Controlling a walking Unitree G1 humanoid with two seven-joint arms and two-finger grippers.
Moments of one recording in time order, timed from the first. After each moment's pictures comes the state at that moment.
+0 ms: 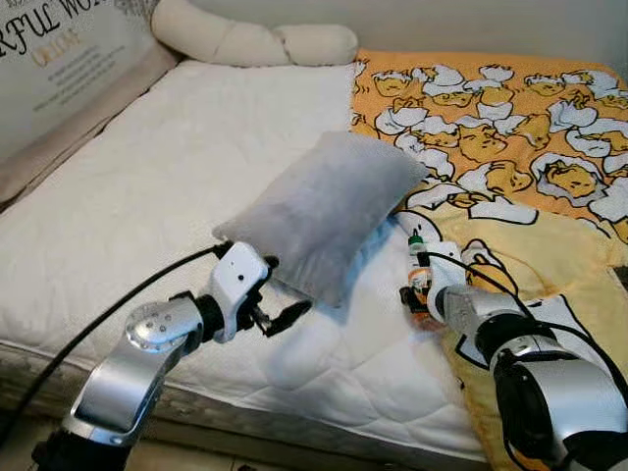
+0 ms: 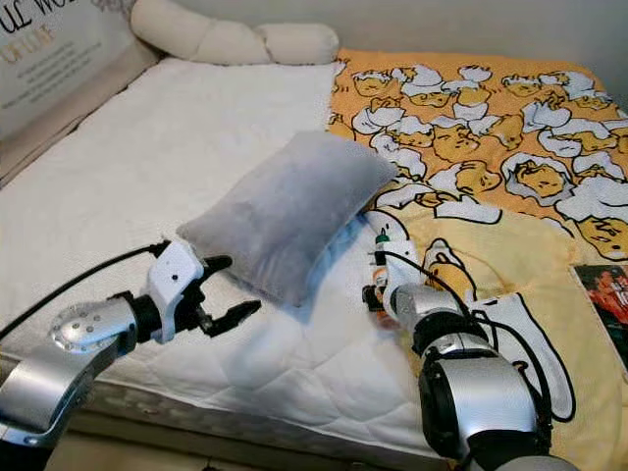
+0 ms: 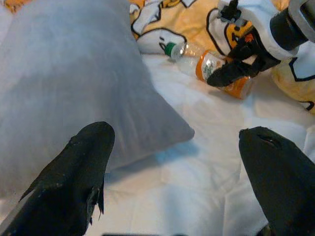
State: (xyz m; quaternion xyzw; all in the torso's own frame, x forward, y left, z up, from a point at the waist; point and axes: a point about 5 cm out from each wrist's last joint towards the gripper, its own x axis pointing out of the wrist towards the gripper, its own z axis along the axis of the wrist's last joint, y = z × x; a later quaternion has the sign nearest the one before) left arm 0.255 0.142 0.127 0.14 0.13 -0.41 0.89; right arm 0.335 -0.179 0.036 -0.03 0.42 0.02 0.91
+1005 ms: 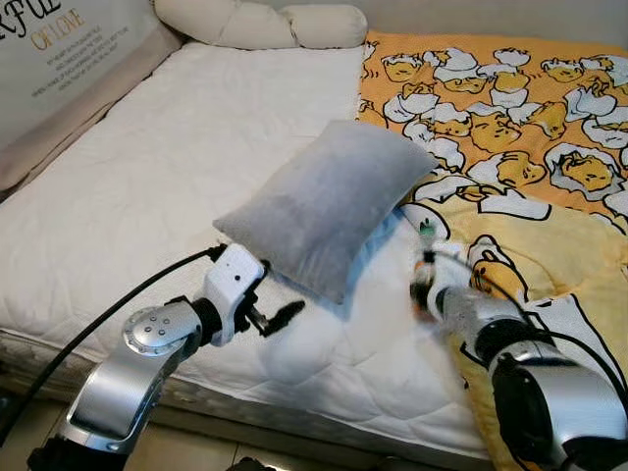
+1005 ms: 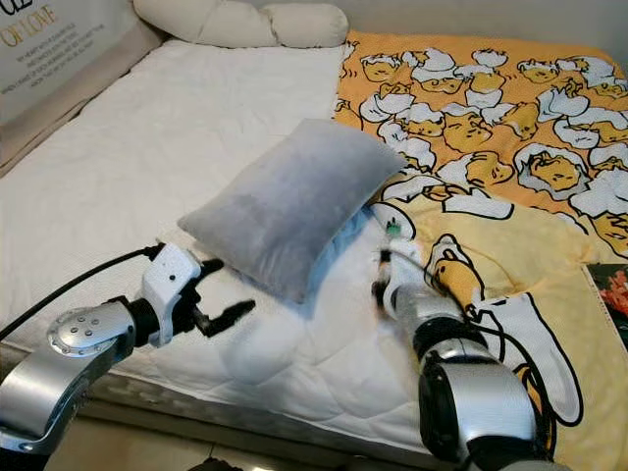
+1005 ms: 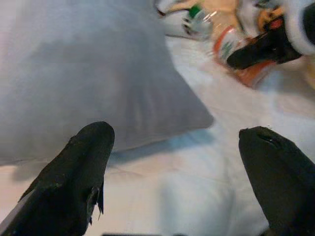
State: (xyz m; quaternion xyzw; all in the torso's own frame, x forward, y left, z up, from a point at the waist) left arm 0.255 0.147 0.128 0.14 0.14 -0.36 0.91; right arm 0.342 -0.183 0.044 0.03 0.35 -0.01 0.94
